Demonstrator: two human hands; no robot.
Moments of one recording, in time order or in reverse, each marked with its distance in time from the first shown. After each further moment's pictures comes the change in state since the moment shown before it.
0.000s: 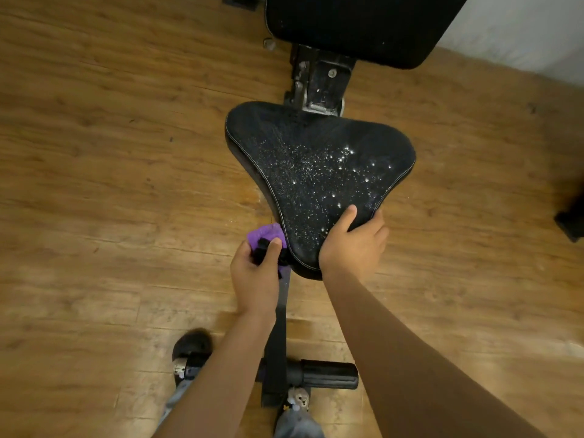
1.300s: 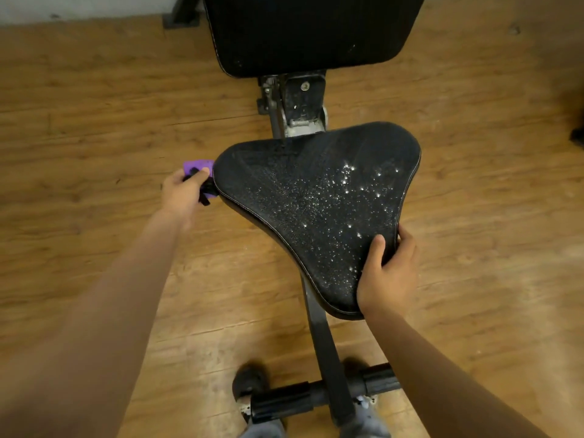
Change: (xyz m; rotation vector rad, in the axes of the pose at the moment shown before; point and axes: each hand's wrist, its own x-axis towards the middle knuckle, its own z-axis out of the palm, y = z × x) left_hand 0.237 0.139 0.017 0.487 -0.214 0.027; right_hand 0.000 0.008 0.010 0.192 0.082 0.050
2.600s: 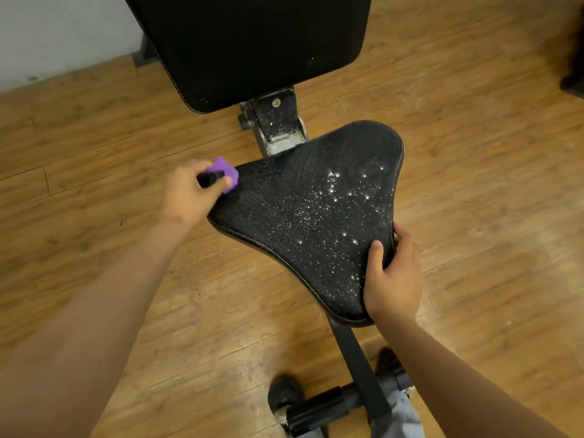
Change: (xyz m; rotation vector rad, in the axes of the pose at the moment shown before) left_hand 0.000 0.051 0.024 0.766 -0.231 0.722; right_hand -0.002 -0.001 -0.002 0.012 0.004 0.031
